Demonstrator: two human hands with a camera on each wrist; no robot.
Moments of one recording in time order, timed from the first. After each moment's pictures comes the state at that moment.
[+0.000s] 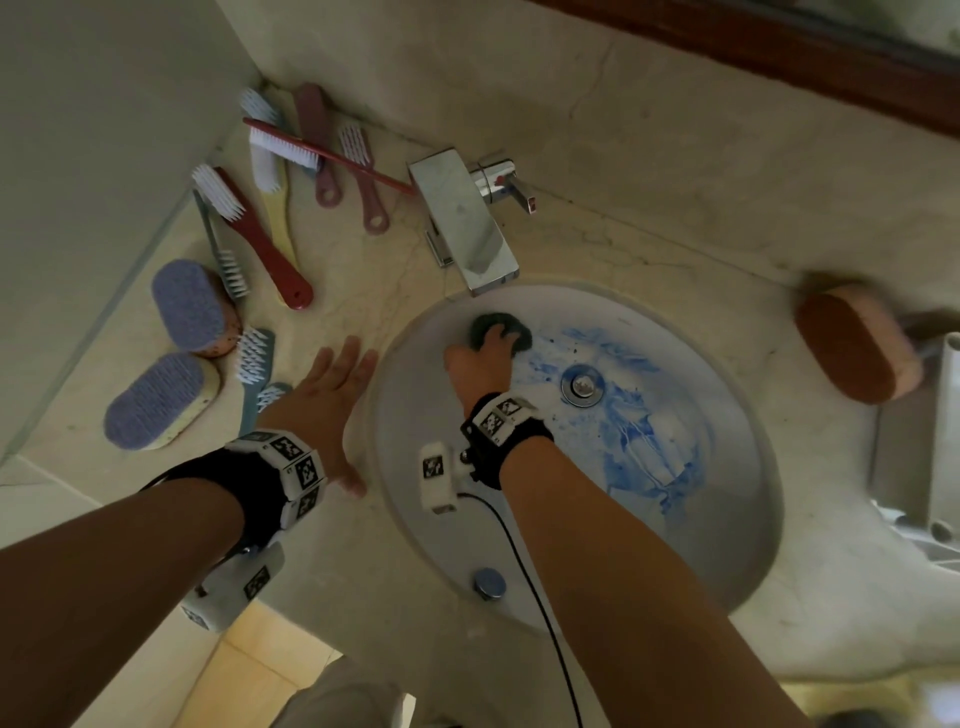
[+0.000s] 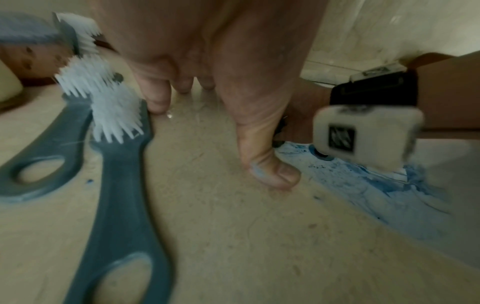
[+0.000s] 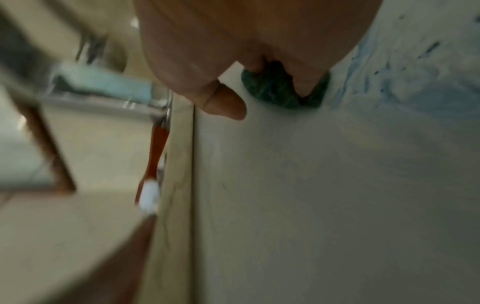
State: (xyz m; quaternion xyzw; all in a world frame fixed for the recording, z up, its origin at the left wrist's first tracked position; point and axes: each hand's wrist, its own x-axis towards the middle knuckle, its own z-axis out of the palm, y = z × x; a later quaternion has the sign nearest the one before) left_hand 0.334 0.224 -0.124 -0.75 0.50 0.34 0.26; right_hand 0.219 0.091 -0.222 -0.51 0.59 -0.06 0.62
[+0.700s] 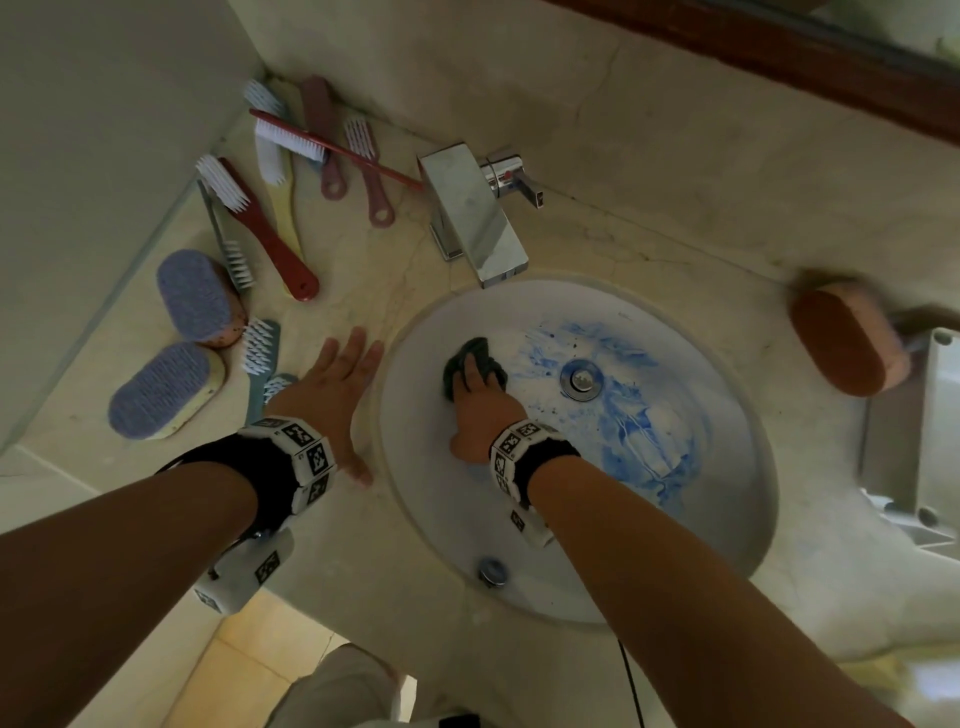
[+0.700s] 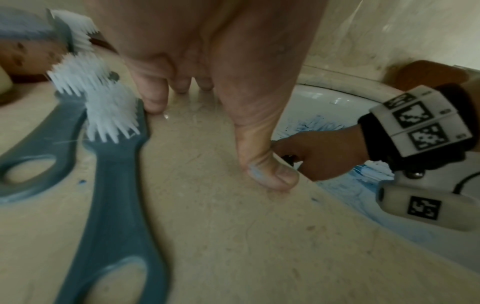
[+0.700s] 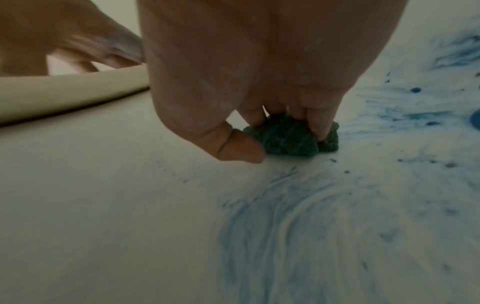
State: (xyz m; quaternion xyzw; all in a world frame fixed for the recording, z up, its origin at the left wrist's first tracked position) left_hand 0.341 0.226 -0.132 -0.75 0.50 0.35 0.25; right_hand 0.177 0.120 -0.233 -0.84 0.29 0.31 0.32
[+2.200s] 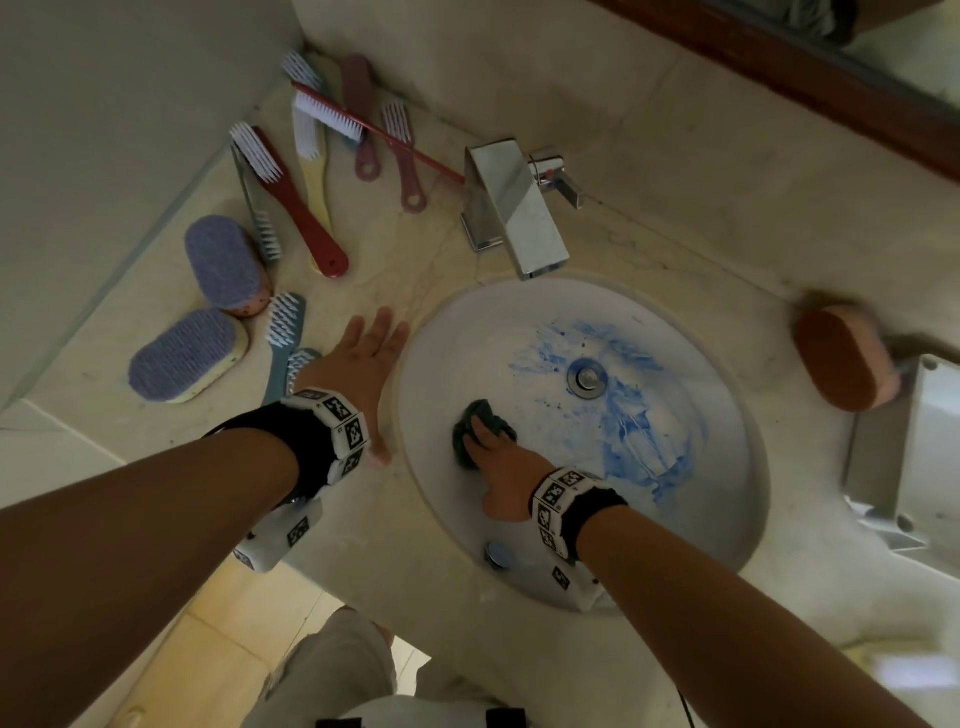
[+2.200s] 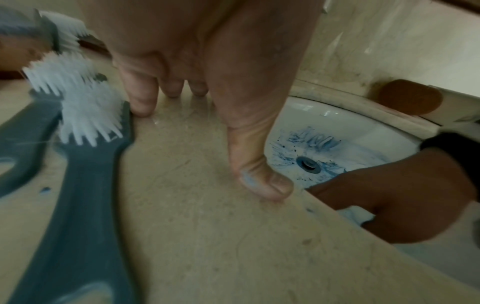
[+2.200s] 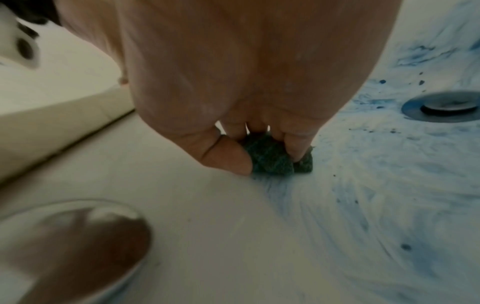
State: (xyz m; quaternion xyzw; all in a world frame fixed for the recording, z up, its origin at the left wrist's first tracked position) left_hand 0.342 0.228 -0.131 -0.75 0.52 0.34 0.23; right_hand 0.123 0.160 -0.222 -0.82 0.21 0.40 0.36
